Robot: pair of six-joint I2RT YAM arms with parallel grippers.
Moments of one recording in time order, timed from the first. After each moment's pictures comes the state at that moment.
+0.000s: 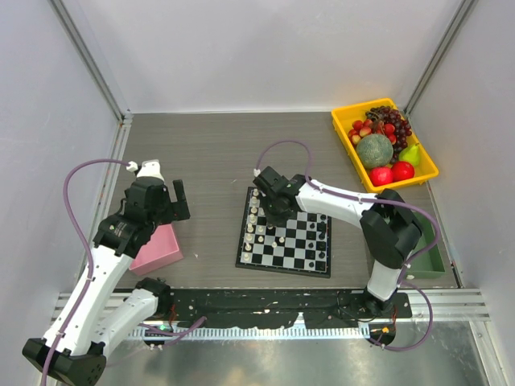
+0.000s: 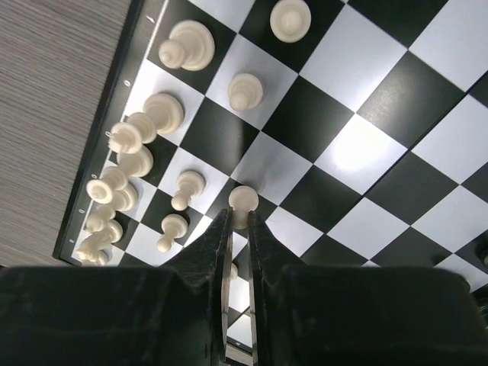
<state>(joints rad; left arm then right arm) -0.35 0.80 0.93 -0.86 -0.31 -0.38 0.84 1.78 1.24 -0.62 0.03 0.45</state>
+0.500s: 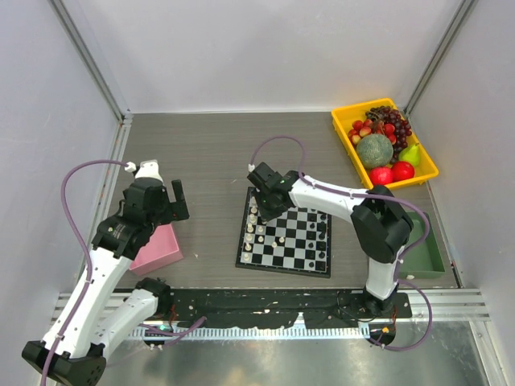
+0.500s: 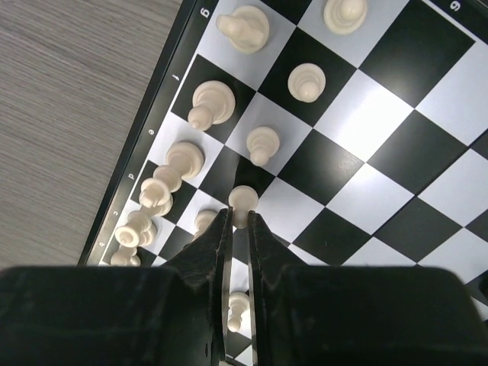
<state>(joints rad) -0.35 0.78 0.93 -0.87 -0.33 -0.38 0.84 1.84 1.32 -0.61 0.04 0.45</state>
